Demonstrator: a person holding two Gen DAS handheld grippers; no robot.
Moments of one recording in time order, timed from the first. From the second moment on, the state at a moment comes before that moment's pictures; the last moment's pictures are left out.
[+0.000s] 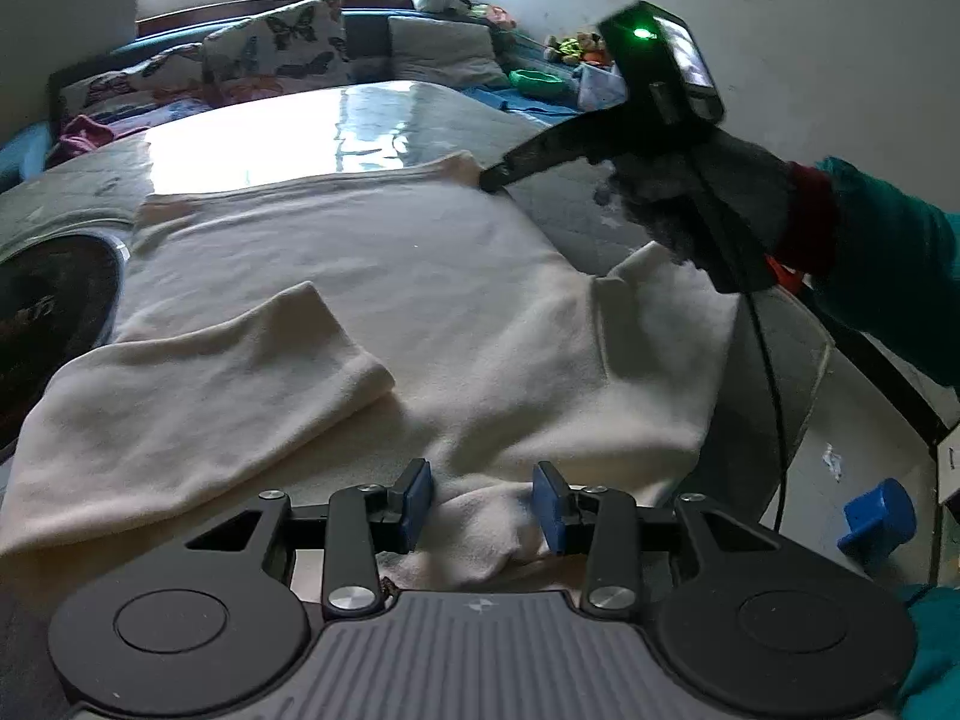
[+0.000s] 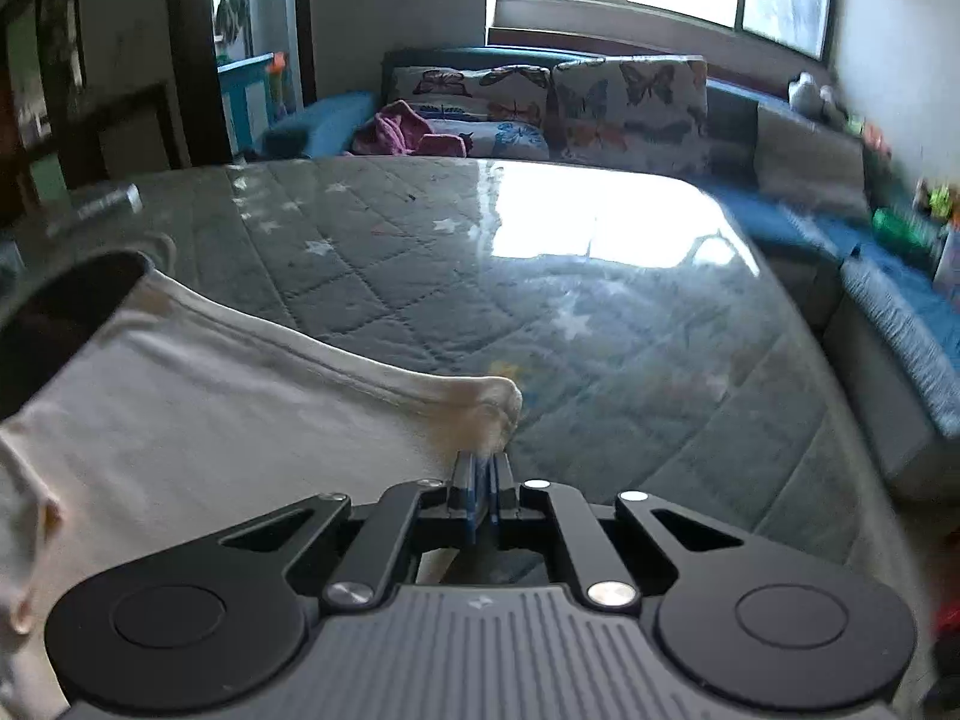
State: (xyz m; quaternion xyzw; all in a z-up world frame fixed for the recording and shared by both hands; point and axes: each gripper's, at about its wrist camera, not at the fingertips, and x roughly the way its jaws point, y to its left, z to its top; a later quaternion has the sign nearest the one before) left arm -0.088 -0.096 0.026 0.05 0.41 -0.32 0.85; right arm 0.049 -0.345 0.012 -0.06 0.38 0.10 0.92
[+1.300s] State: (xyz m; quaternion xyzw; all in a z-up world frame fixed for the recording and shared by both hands) left arm -0.047 -0.139 0.013 0.13 0.33 -0.25 0.90; right arm -0.073 -0.330 0.011 -0.06 0.36 0.19 0.91
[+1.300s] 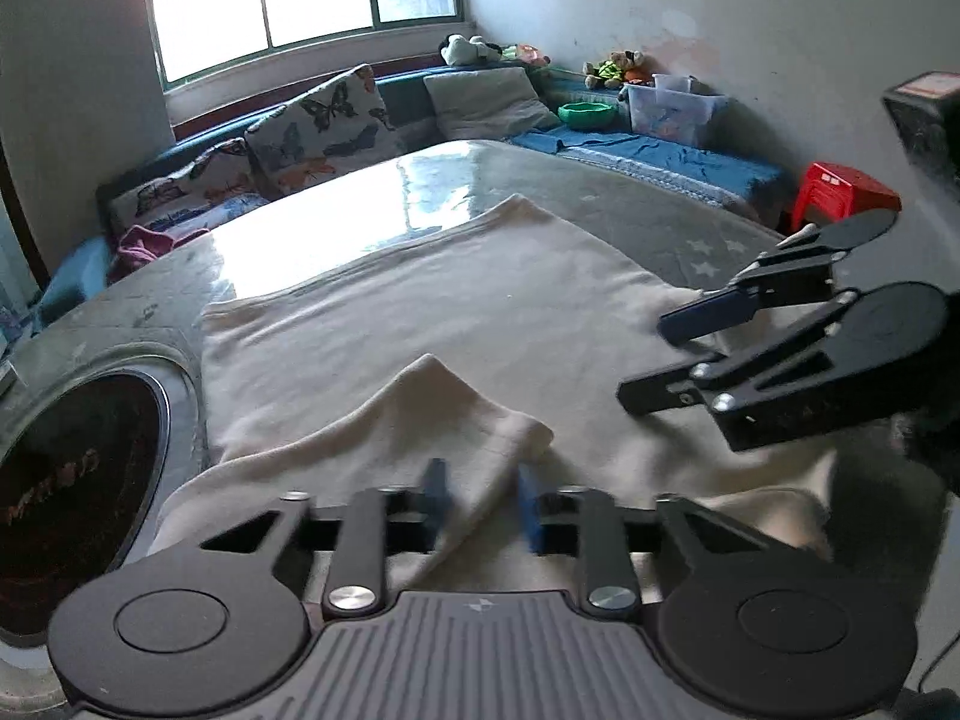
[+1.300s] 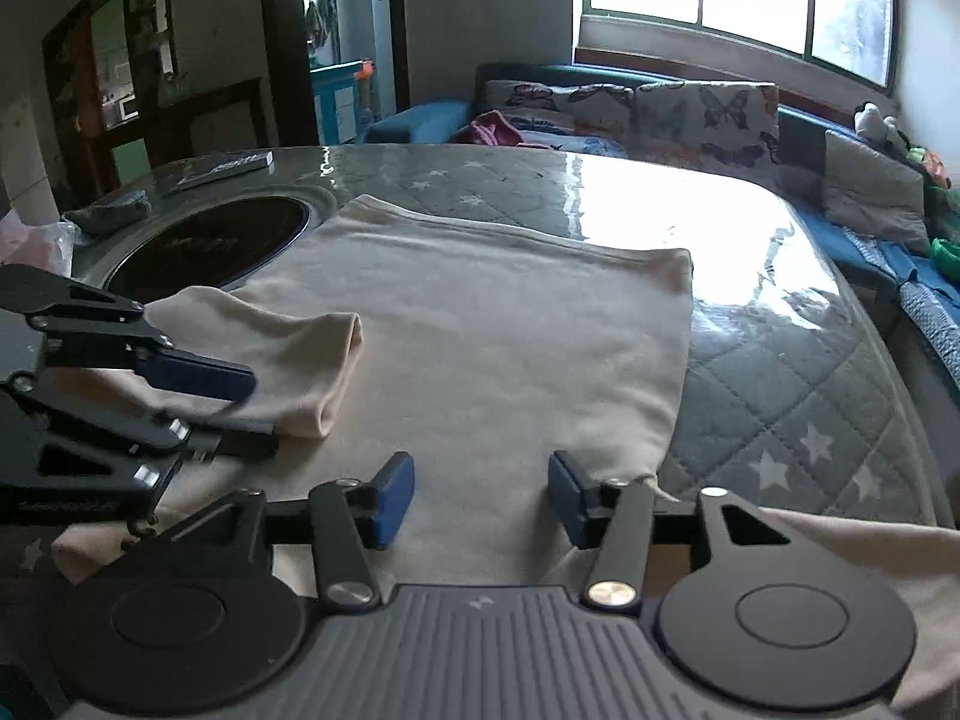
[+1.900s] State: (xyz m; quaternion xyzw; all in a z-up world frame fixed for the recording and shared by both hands) left arm -0.077 0.082 0.080 -0.11 0.26 0.01 0.96; right arm -0.080 -0.321 0.003 -0.06 0.35 0.19 0.91
